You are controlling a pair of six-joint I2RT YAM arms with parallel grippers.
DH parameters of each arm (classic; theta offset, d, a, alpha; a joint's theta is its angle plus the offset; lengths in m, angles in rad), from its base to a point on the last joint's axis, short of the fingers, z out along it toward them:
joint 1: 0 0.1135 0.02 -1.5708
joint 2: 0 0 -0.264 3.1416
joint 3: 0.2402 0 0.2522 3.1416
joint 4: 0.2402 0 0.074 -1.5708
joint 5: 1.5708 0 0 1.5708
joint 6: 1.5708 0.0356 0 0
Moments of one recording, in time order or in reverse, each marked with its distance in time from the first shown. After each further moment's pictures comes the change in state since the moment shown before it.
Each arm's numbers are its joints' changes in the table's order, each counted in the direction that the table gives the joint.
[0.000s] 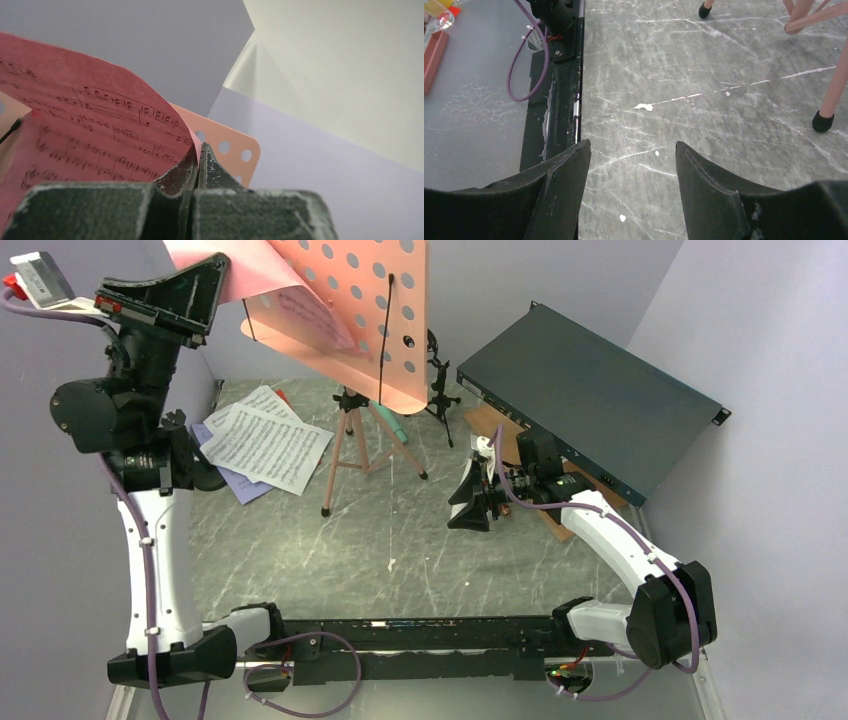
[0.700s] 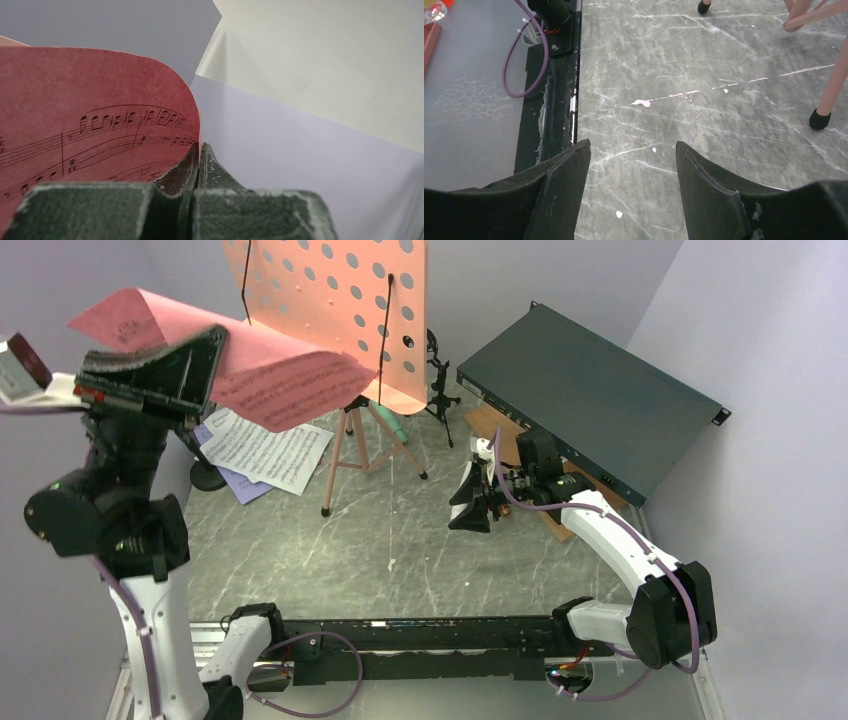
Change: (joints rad) left arm 0.000 -0.247 -0.110 0.042 0.053 -0.007; right arm 0.000 0.000 0.002 0.024 0.008 -0.035
